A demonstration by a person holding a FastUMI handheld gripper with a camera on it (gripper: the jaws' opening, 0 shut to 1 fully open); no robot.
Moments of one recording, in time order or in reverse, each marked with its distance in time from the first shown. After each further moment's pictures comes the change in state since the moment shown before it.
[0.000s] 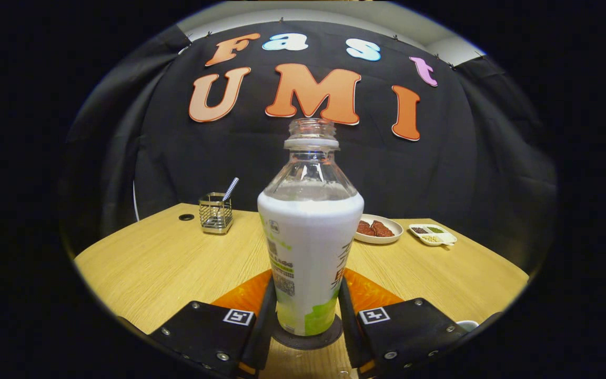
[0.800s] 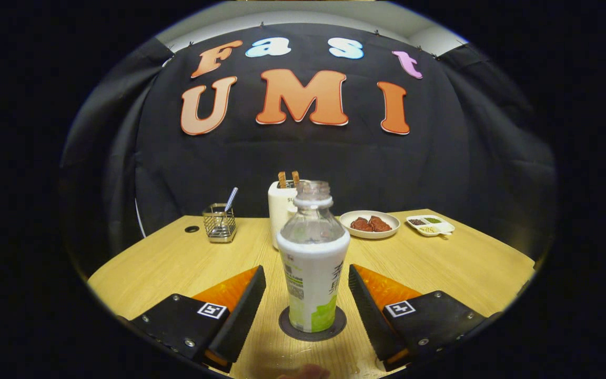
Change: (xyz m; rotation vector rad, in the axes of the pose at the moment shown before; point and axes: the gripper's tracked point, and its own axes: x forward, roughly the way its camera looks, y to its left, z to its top) arm -0.047 -0.013 0.035 0.135 -0.046 -0.035
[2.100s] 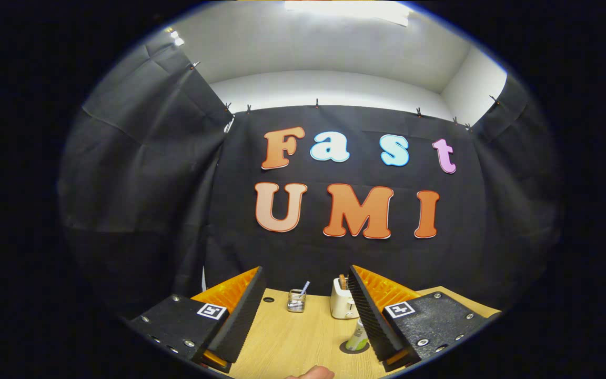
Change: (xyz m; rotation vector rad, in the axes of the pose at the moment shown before) arm -0.262 0.153 0.234 -0.101 -0.365 0.269
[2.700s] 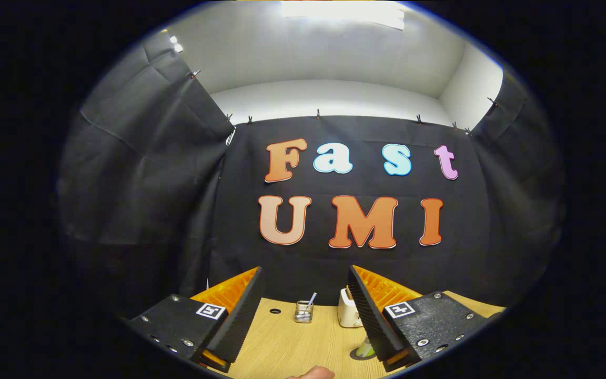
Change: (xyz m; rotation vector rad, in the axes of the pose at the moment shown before) arm 0.014 0.008 0.010 0.019 -0.056 -0.030
